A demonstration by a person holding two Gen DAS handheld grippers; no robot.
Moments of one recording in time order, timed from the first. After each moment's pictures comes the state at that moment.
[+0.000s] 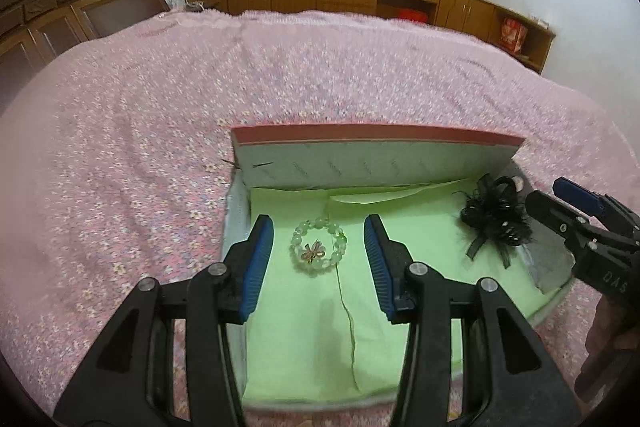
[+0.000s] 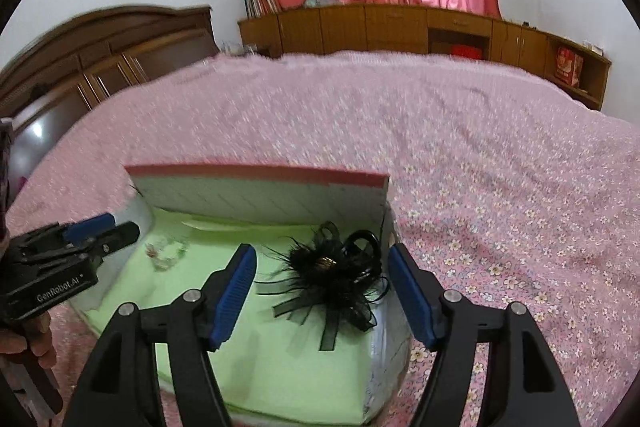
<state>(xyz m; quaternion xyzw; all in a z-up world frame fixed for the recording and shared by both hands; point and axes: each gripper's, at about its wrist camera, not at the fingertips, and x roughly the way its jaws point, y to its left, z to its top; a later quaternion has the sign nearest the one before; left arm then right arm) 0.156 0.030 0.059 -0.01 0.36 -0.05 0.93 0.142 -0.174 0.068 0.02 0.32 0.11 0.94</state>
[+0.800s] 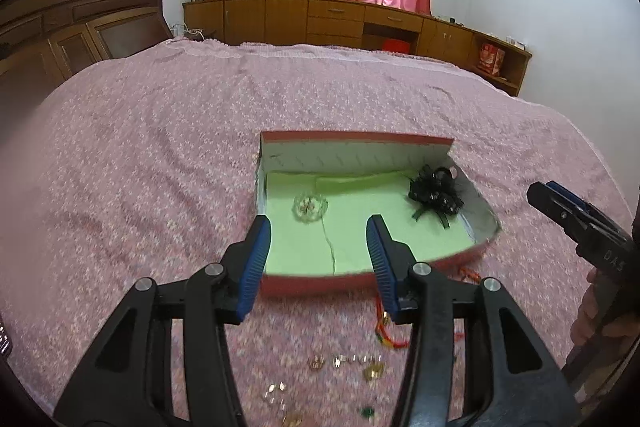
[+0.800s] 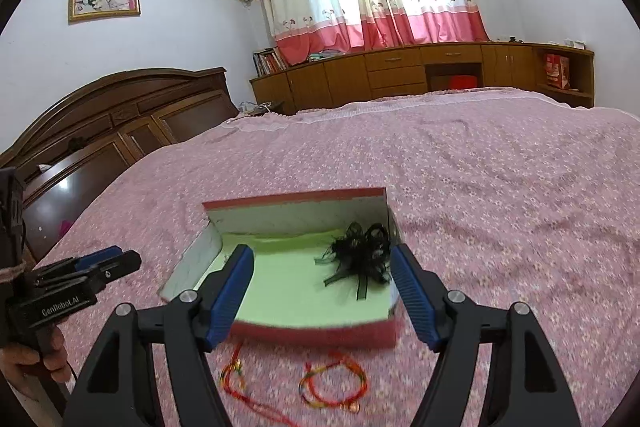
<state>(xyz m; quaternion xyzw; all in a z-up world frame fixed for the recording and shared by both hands) 0.047 0.046 0.102 -0.02 0.32 -0.07 0.94 0.027 -0.193 0.105 0.08 0.25 0.13 0.96</state>
